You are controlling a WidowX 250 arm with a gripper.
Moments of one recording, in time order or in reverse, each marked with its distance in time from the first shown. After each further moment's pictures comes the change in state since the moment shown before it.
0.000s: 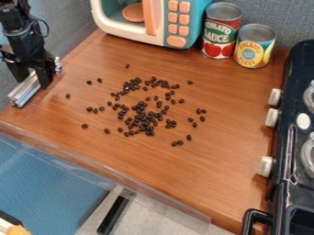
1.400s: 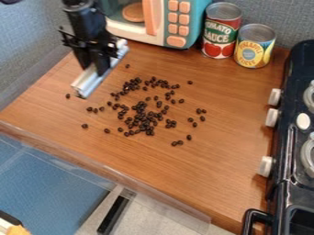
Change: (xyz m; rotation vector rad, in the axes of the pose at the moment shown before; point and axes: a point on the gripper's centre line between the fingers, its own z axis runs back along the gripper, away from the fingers) arm 0.015 -0.136 0.059 -0.168 -0.022 -0.170
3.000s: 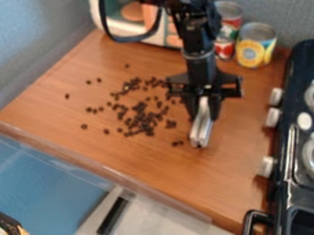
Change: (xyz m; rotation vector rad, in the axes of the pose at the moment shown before) arm 0.001 -0.166 -0.040 -0.147 0.034 0.197
